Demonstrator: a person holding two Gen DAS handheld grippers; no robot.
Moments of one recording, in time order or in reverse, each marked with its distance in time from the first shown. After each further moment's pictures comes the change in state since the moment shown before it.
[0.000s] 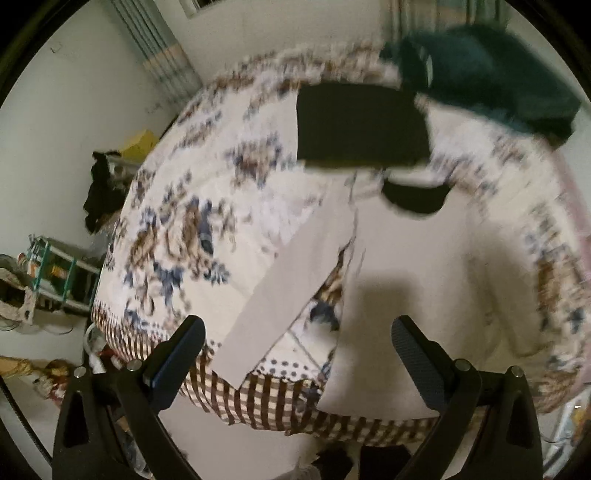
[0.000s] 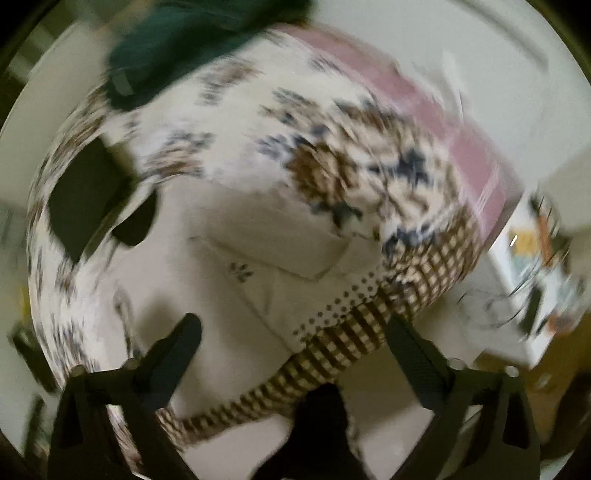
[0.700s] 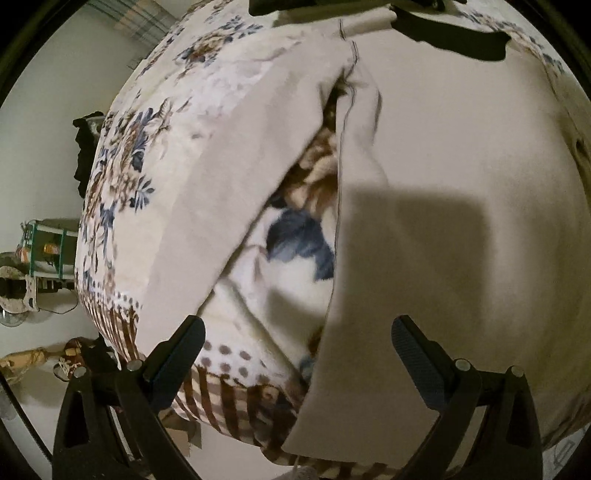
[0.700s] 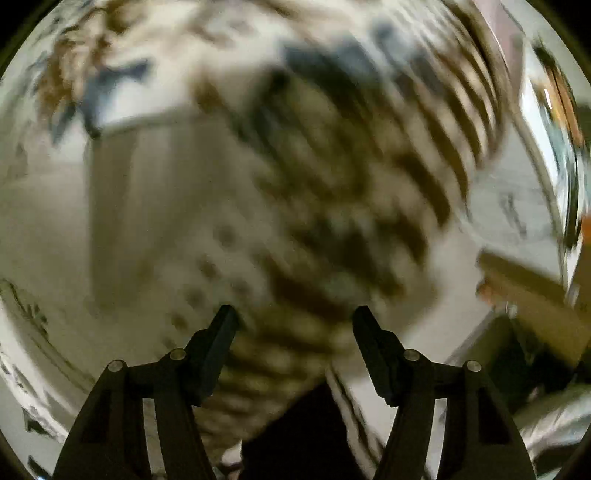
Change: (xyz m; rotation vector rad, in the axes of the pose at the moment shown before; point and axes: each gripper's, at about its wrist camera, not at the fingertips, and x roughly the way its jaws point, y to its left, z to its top) left arm 0.200 -0.075 -0.060 0.078 0.238 0.111; right arm 0.241 -0.158 -0.018 0.345 0.349 -0.147
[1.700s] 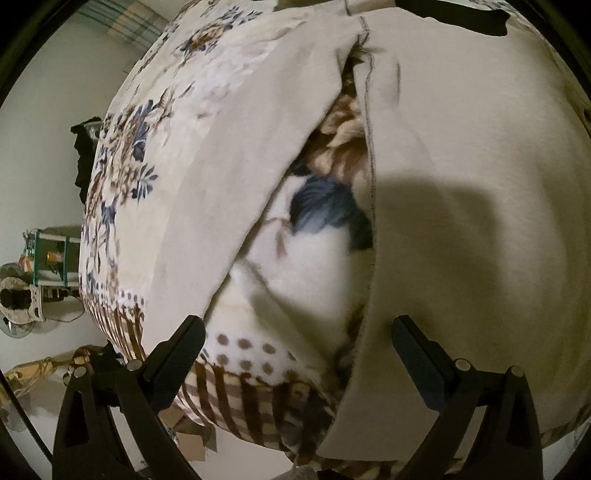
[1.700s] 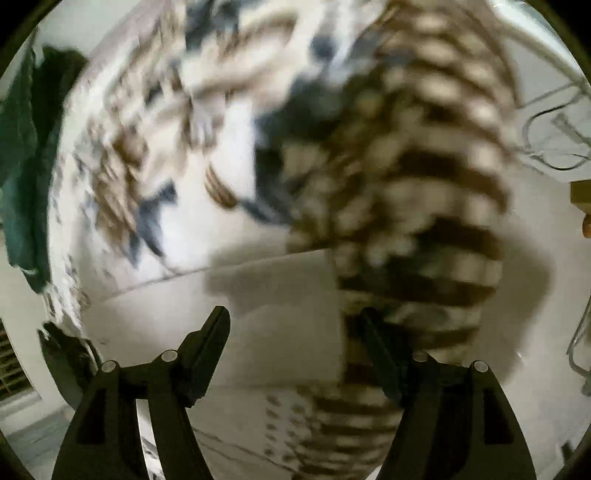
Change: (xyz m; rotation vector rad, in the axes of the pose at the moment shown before) left arm 0.025 0.017 -0.014 0.036 0.015 0.026; right arm -0.004 0.005 0.045 0.237 -0.167 0.390
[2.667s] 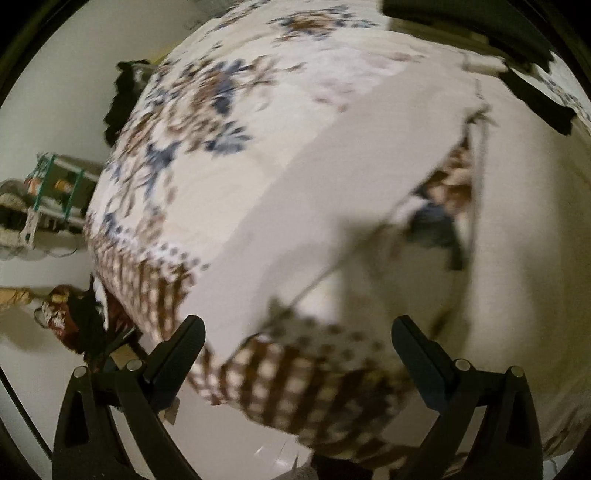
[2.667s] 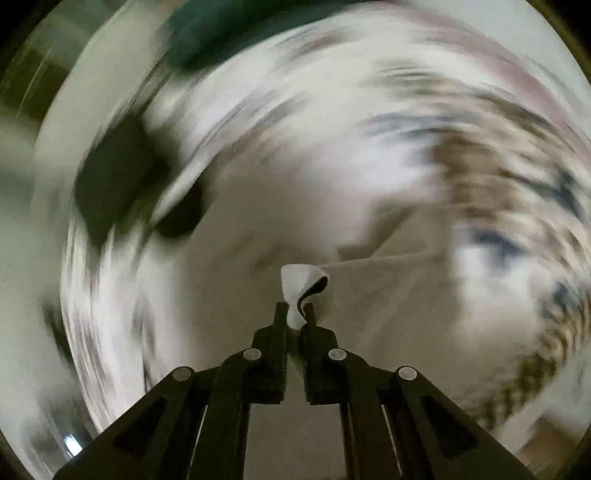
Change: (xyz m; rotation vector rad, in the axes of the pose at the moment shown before) left arm -0.009 0.099 -0.026 -0.281 -0.004 -0.028; right arm -0.030 0.279 -0.262 -1.152 0.024 -0.013
